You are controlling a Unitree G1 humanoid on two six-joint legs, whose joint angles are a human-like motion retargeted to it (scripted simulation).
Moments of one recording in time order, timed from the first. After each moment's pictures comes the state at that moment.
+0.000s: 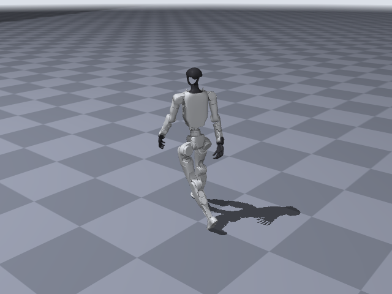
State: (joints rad) left arm -0.22 0.25 0.17 1.29 0.49 -0.27 -0.18; right arm 0.32 -0.09 -0.36 1.70 -0.81 0.09 0.35; waist -0.35 0.03 -0.12; left_leg 0.18 -0.13 -0.19 0.35 0.25 -0.04; right_leg -0.46 -0.18 -0.02 0.15 0.12 0.20
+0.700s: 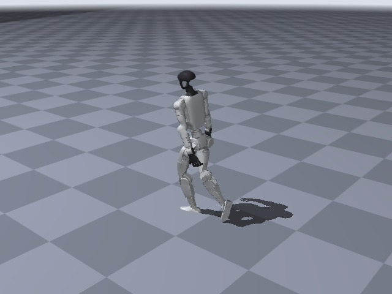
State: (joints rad) left arm 0.20 0.16 0.56 1.70 0.21 -0.02 -0.27; right arm -0.08 -0.17 -0.49 1.47 -0.53 -0.10 0.22; waist -0.03 0.00 -0.09; left_leg -0.44 0.03 0.22 0.41 -0.21 0.24; right_leg -0.10 0.26 -0.09 0.78 0.45 0.26
